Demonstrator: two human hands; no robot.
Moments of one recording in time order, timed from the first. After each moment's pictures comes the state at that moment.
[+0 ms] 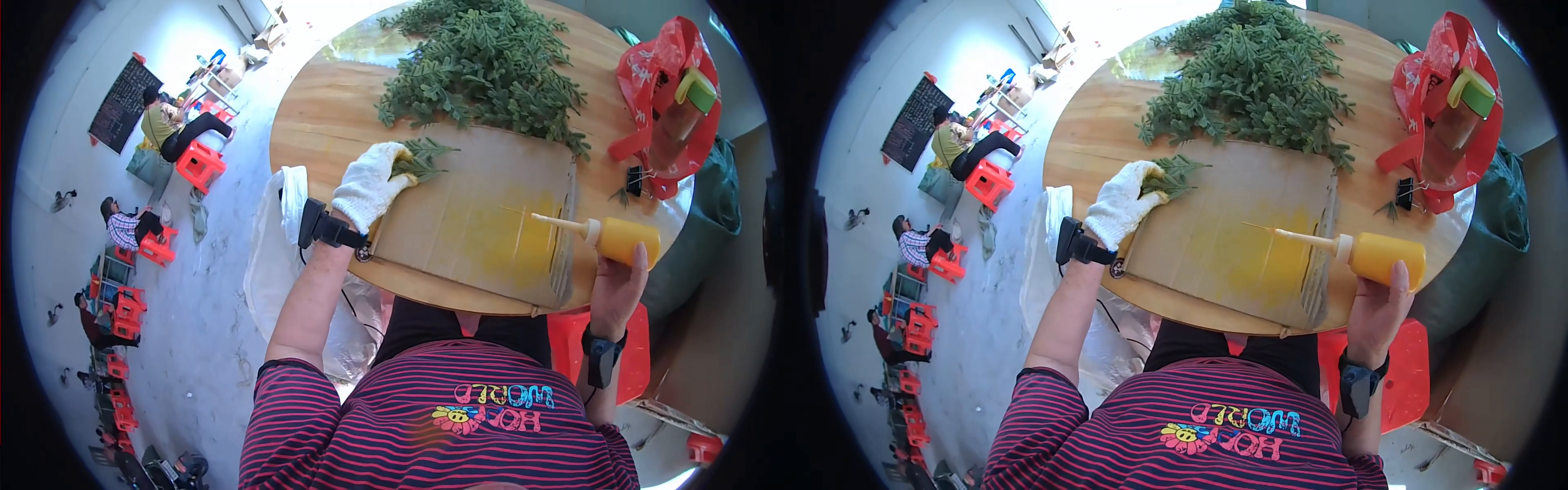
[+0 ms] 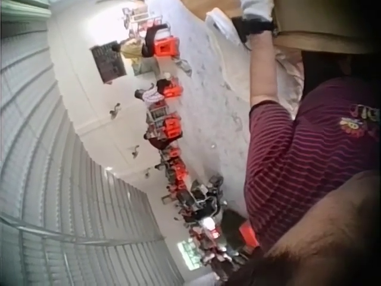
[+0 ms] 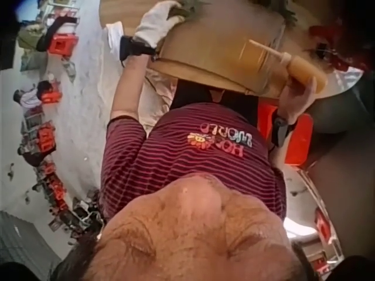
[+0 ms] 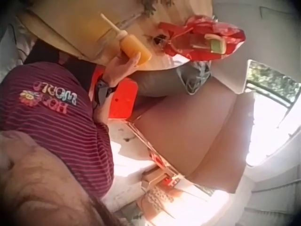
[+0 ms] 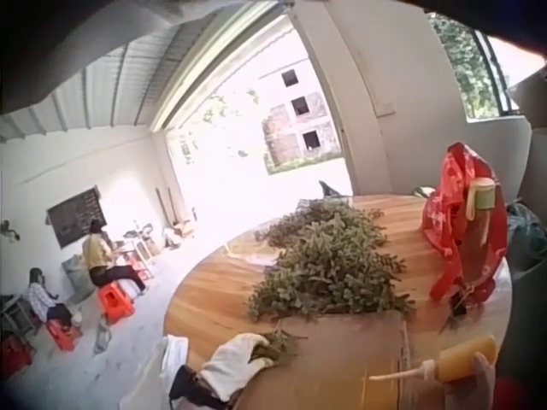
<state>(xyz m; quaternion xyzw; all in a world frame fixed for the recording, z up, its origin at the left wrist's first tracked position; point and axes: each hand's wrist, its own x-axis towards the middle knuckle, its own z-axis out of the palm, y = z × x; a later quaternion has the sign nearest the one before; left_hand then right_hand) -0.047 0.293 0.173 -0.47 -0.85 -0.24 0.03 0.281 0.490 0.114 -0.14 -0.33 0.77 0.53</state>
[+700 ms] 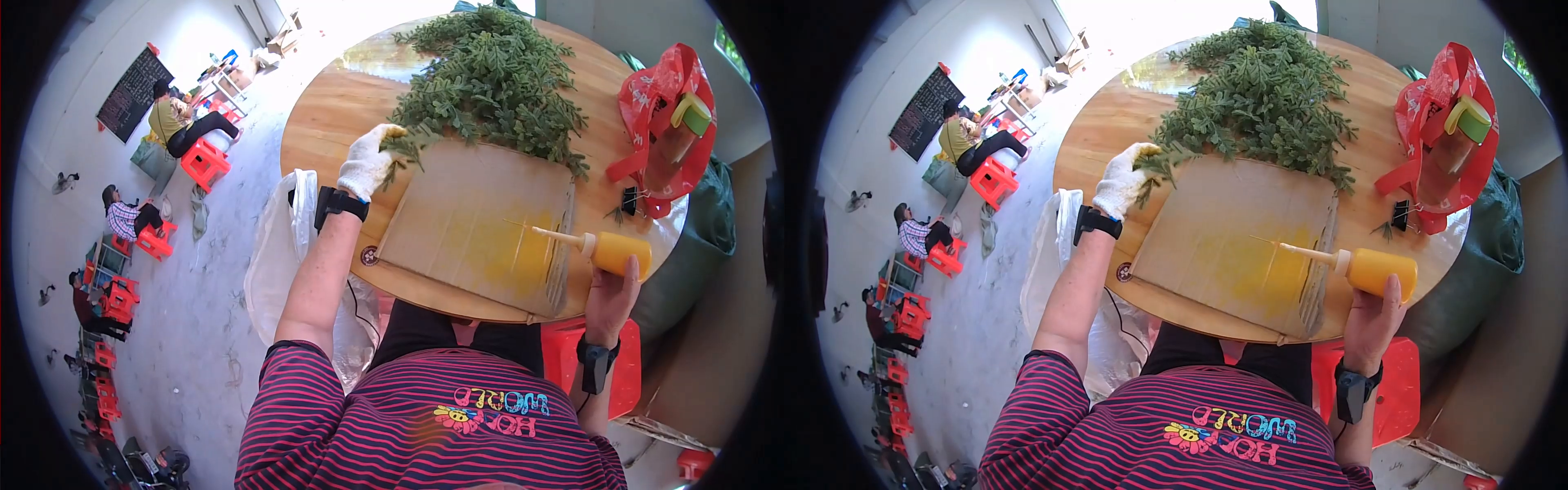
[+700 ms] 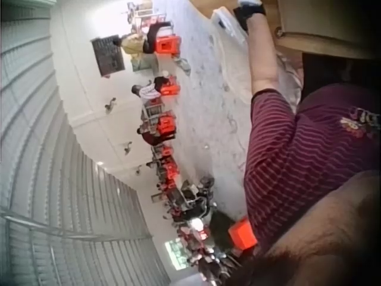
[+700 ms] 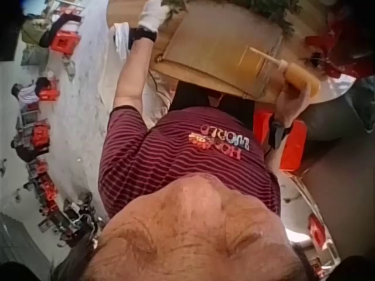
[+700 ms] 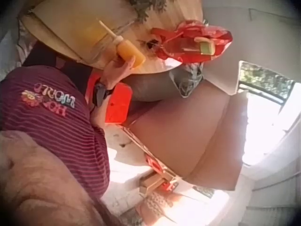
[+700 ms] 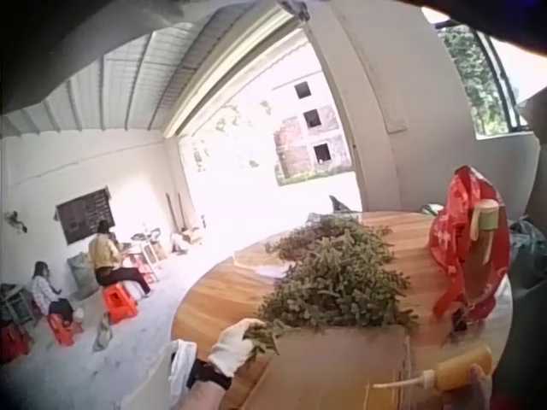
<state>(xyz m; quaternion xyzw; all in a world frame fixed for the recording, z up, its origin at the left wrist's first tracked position) -0.108 0.311 0.162 -0.40 -0.75 -0.53 -0.07 0.277 0.491 0.117 -0.14 -0.33 0.75 0.55</state>
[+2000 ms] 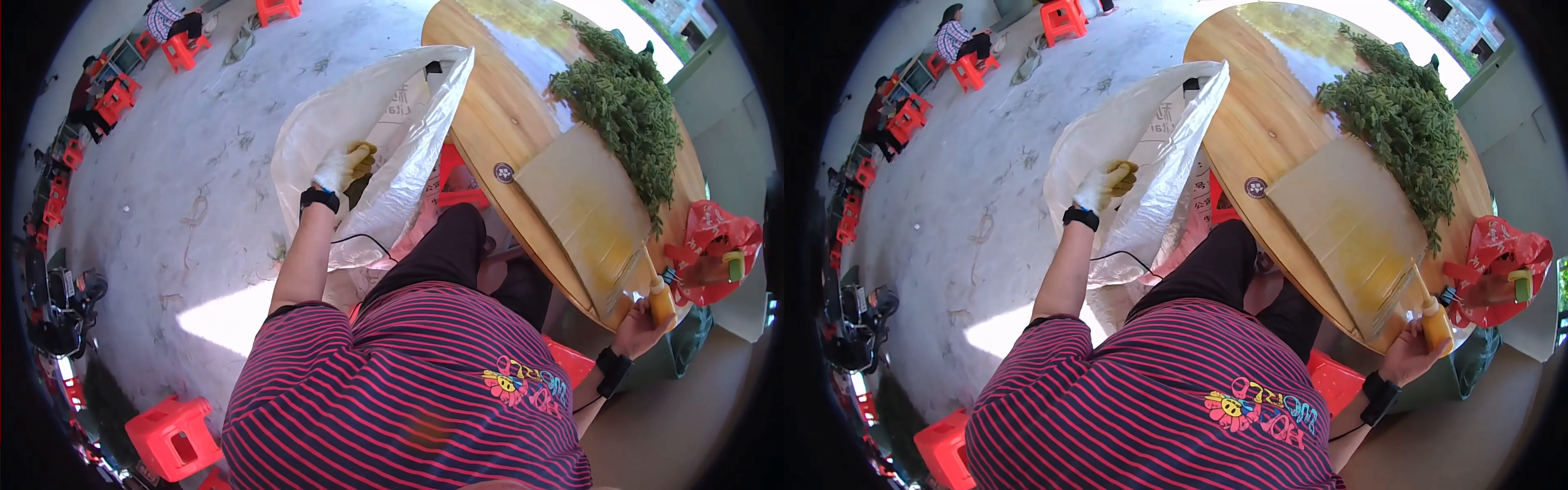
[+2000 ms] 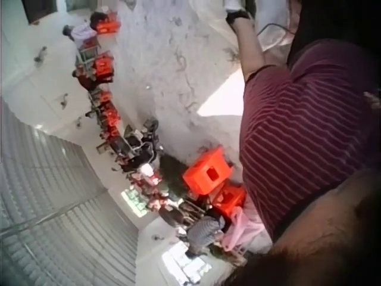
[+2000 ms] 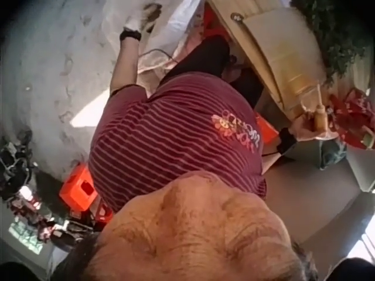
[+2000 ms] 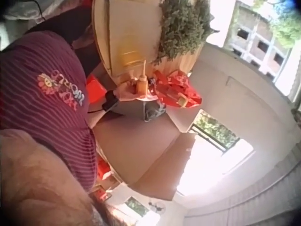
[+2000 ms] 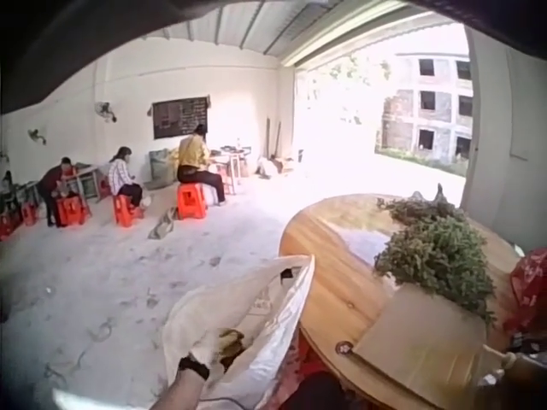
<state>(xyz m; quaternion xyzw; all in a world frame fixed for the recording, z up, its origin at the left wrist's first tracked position) -0.046 -0.003 0.001 0.01 -0.70 -0.68 -0.19 0.279 0.517 0.118 -0.12 -0.37 0.78 0.48</state>
